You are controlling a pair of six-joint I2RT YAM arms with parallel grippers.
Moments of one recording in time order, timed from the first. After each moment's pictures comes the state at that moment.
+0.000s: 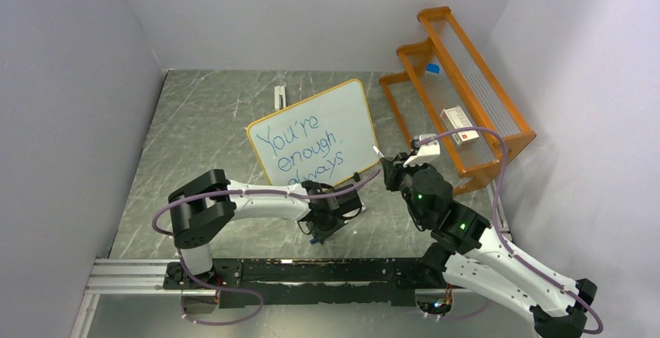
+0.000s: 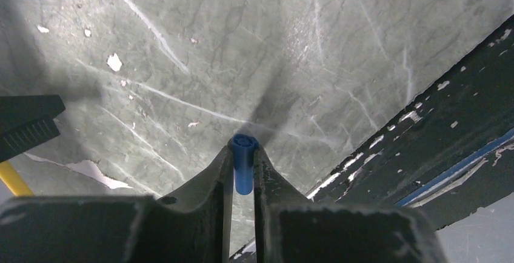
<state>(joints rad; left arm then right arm) -1.24 1.81 1.13 -0.66 -0.03 -0.23 0.90 0.59 0.62 -0.26 0.62 0.33</state>
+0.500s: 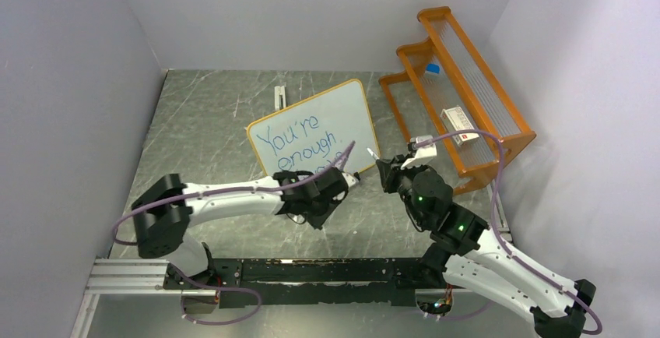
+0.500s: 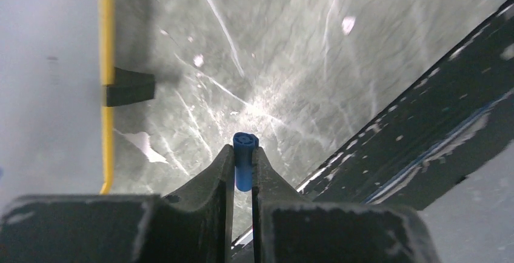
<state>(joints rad) -1.17 1.61 1.07 -0.61 -0.06 -0.33 0.90 0.58 0.60 -0.22 0.57 0.32</state>
